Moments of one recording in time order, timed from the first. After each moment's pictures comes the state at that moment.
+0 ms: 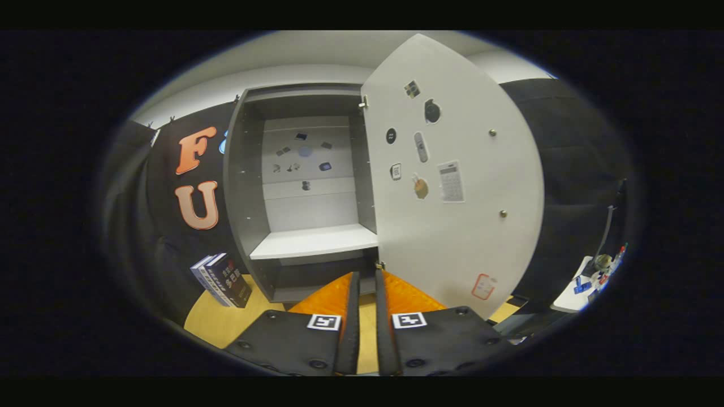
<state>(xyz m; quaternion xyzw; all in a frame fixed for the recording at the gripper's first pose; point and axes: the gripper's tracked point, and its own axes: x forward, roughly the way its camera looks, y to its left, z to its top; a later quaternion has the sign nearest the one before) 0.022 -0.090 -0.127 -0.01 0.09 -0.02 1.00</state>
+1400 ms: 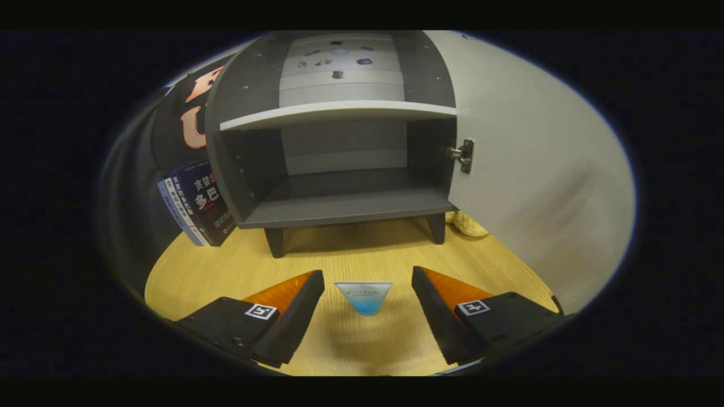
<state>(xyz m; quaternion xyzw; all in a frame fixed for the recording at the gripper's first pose) 0.125 -0.065 -0.429 -0.04 0.30 0.04 0.95</state>
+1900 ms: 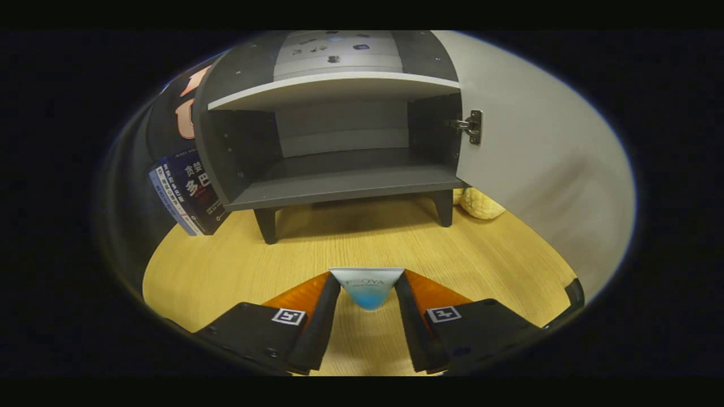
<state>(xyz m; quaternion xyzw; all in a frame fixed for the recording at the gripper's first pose) 0.124 -0.071 -0.462 -0.04 0.34 0.04 0.94</state>
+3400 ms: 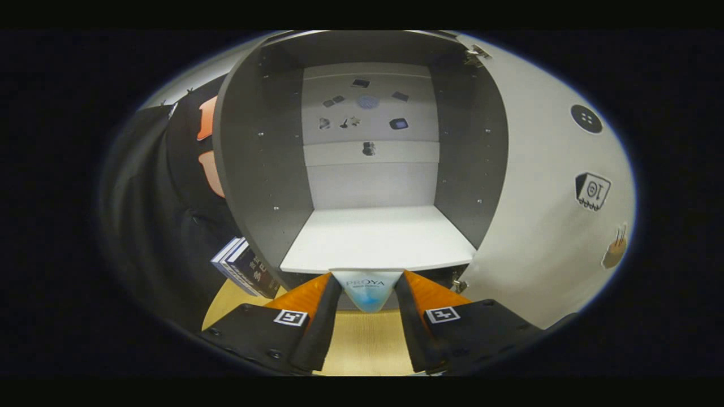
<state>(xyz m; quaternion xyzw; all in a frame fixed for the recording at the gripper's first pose) 0.204 0.015 -0.118 -0.05 0.25 0.10 0.96</state>
